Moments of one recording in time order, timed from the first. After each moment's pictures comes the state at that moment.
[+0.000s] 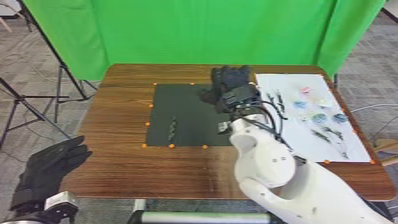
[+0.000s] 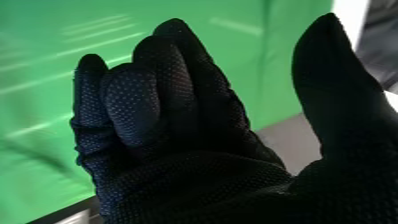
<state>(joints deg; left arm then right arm) 153.3 -54.6 -108.5 -131.9 40.6 19.7 19.3 -69.8 -55.0 40.6 -120.3 -143.7 2.5 43.8</state>
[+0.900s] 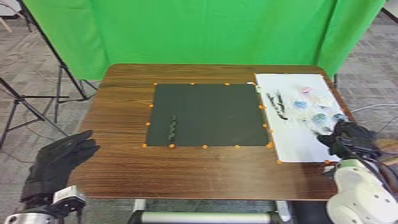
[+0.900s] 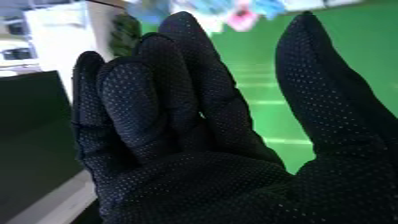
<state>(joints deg) 150.0 -51.4 -105.5 -131.3 39.8 20.3 20.3 -115.4 -41.8 83.2 -118.6 -138.2 6.5 50.6</state>
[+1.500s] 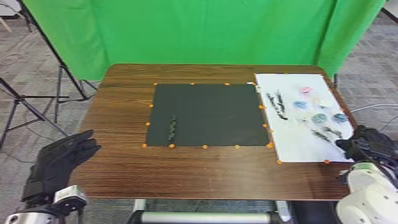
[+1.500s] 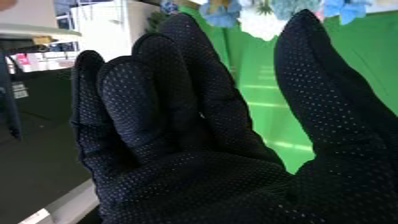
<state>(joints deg) 149.9 -51.1 -105.2 -131.2 39.5 20.3 20.6 -118.2 -43.1 87.9 -116.4 -138.7 6.2 52.8</state>
